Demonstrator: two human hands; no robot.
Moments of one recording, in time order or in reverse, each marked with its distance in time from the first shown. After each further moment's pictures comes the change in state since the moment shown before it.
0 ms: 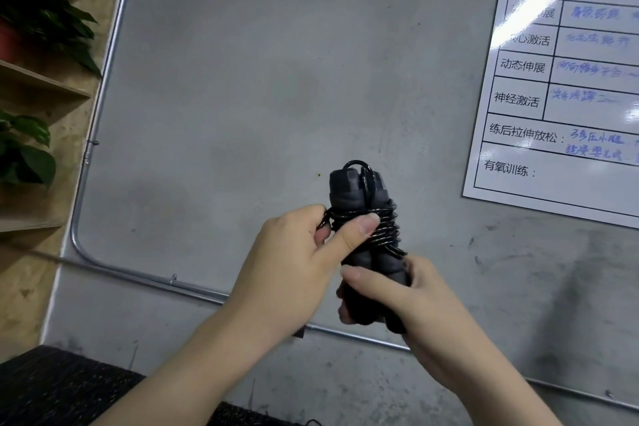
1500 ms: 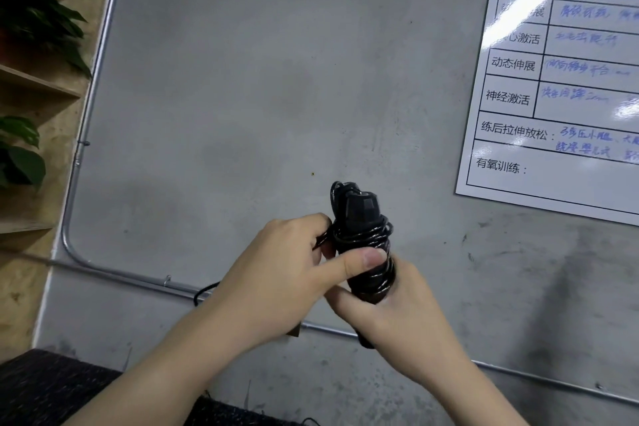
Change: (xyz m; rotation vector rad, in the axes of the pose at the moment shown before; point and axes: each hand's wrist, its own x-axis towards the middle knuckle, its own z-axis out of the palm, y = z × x) left_hand 0.000 0.001 -0.005 0.056 -0.235 -0.034; right_hand -0.006 0.007 0.006 -0.470 0.102 -0.107
